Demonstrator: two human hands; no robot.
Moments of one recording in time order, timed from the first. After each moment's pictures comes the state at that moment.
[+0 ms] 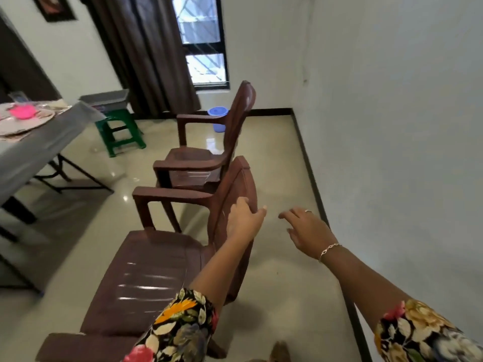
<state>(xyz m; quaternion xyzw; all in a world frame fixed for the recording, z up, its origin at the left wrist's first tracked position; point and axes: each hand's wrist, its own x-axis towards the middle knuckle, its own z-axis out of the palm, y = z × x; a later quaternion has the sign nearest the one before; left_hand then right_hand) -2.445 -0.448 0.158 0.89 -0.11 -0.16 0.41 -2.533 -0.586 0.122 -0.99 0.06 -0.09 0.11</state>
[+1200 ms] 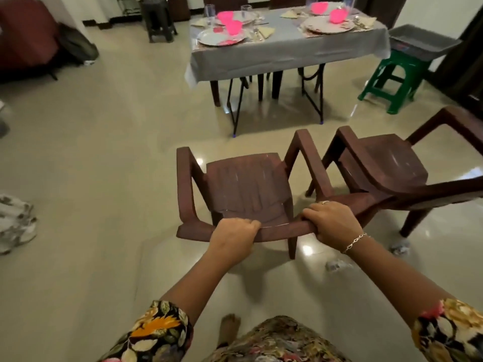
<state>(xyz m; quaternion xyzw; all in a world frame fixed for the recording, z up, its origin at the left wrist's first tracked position) -2.466 -0.496 0.138 0.98 0.19 -0.06 0.01 -2.272 -0.627 0.108 -0.76 -0.64 -0.08 0.03</state>
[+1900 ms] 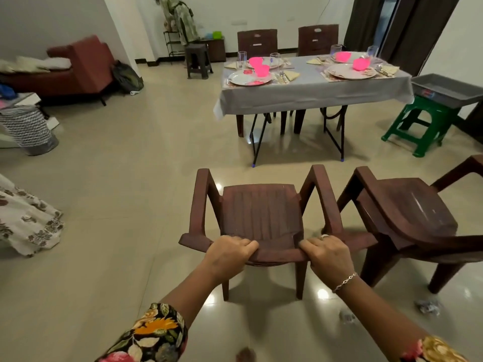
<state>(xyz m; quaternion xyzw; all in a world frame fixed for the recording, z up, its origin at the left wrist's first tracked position) -2.475 -0.466 0.133 1.00 0.09 0.03 -0.04 -2.279 -0.607 0.086 -0.71 -0.64 -0.24 0.17</state>
